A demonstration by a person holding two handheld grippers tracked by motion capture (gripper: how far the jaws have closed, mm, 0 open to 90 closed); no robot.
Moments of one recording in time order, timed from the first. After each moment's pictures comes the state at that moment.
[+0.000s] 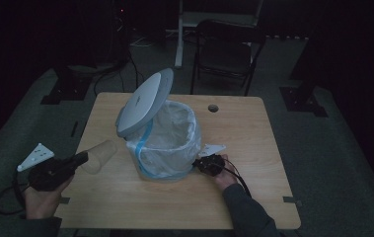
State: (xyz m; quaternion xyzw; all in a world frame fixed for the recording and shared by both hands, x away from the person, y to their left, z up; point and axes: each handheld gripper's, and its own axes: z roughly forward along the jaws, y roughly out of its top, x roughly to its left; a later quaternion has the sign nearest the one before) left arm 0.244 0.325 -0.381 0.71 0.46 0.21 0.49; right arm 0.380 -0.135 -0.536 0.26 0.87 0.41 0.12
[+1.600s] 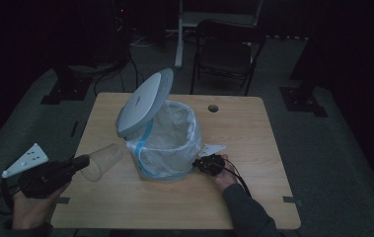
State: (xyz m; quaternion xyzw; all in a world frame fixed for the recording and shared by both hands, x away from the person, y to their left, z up) left arm 0.216 0.308 -0.337 0.74 0.40 0.19 0.51; right arm 0.380 -0.135 -0.536 0.26 0.87 0.41 0.11
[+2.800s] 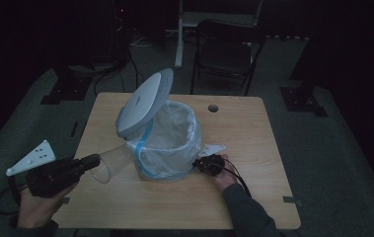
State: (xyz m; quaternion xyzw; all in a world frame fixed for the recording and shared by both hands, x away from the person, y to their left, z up) left arm 0.216 0.286 -0.320 0.75 0.35 0.17 0.53; right arm 0.380 -0.135 -0.536 0.26 0.87 0.41 0.12
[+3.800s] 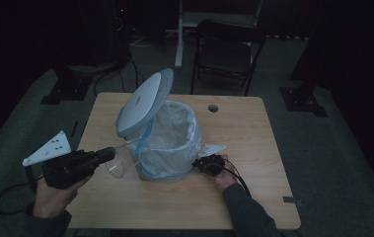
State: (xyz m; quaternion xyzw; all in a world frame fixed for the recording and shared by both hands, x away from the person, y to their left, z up) left arm 0.231 0.255 -0.306 0.76 0.31 0.15 0.55; right arm 0.379 -0.135 -0.536 0.26 0.87 0.41 0.12
